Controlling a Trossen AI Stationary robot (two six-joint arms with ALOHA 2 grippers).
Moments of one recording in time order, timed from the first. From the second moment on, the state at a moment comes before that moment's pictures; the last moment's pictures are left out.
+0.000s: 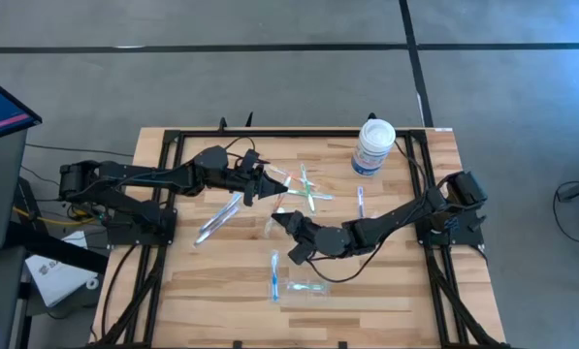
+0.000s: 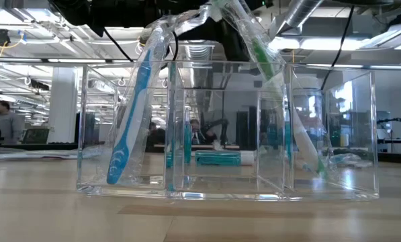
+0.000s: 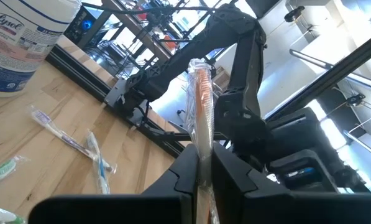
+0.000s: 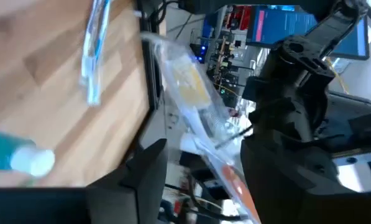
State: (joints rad) left arm 0.20 1.31 0.74 0.54 0.32 -0.78; right arm 0.34 1.79 1.12 0.42 0.79 -1.53
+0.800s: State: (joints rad) left arm 0.20 1.31 0.74 0.54 0.35 -0.81; right arm 0.32 1.89 1.16 0.63 0.80 -1.89
